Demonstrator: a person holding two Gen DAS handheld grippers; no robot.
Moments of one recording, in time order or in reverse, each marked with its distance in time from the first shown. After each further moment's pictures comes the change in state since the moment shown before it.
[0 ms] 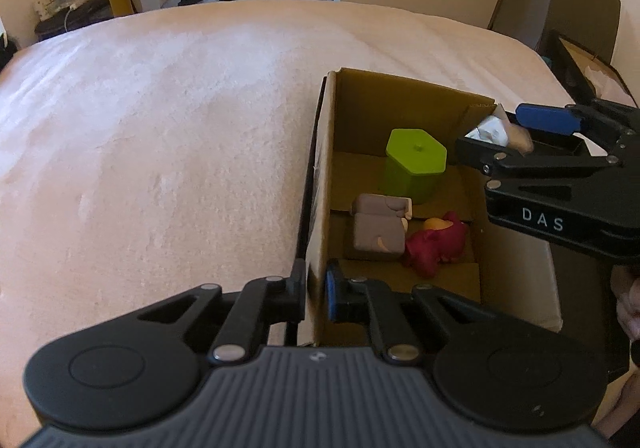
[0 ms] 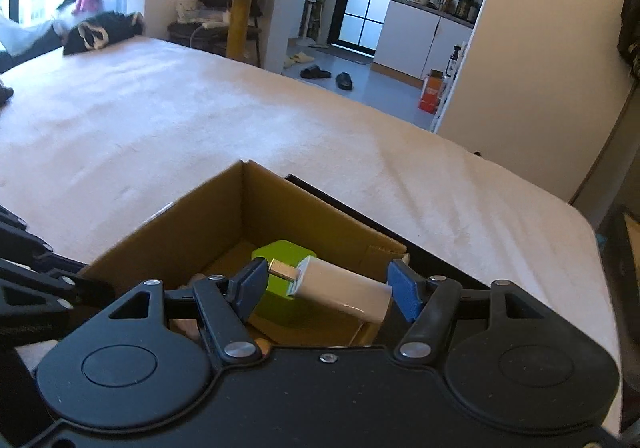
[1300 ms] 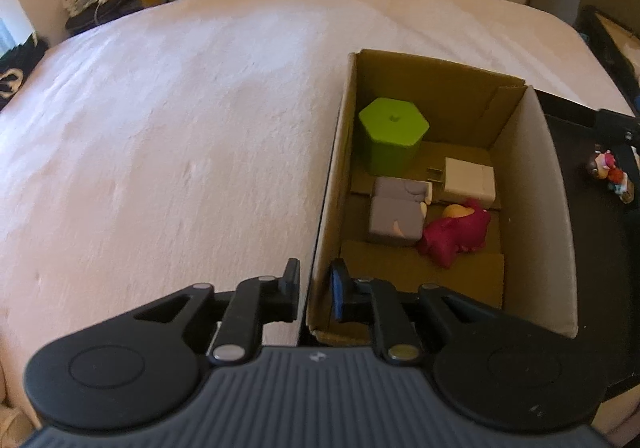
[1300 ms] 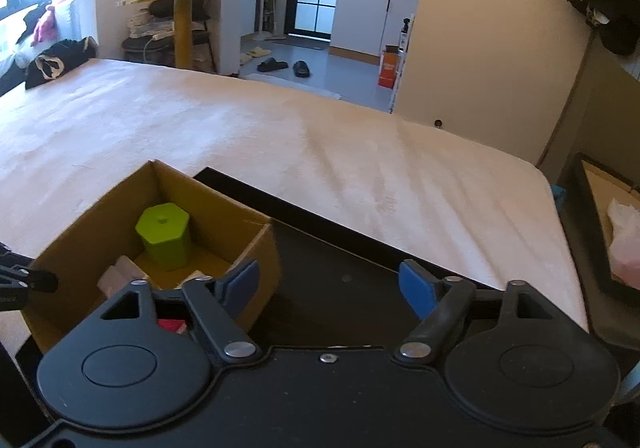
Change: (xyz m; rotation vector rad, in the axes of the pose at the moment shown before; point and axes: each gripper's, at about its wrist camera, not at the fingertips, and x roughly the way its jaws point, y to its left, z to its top) left arm 0.000 -0.018 0.006 -0.002 0.075 0.160; right arm -0.023 -0.089 -0.018 0.137 0.048 -0.059
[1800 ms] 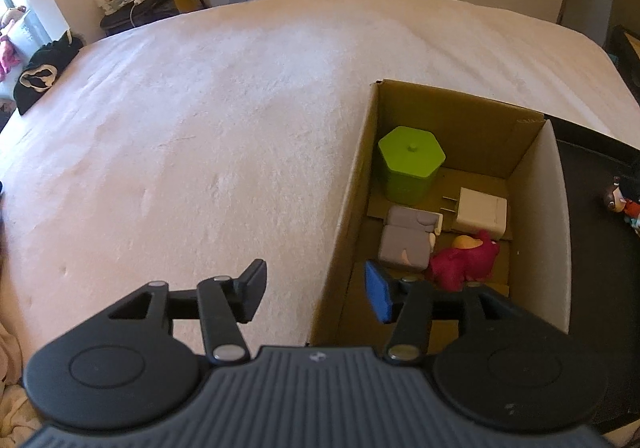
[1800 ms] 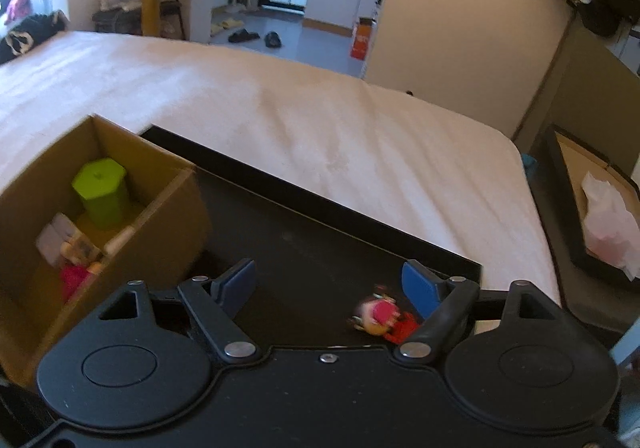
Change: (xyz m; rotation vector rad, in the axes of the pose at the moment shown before) left arm -0.015 -0.013 0.014 -0.049 -0.018 0.102; right arm 0.029 -0.036 -0.024 0.006 0.102 -0.086
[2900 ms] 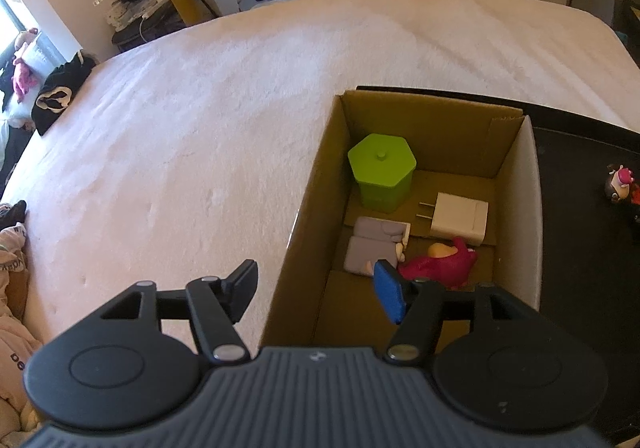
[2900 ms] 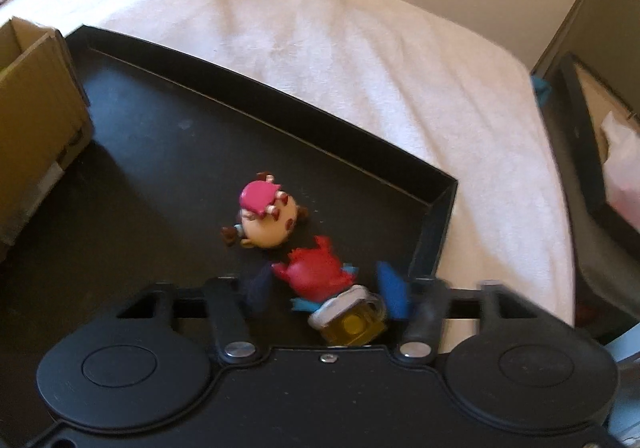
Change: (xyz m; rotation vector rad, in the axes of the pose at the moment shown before) left arm -0.011 -0.048 0.011 0.046 0.012 0.101; right arm 0.074 -0.058 -0.035 -0.035 0.210 0.056
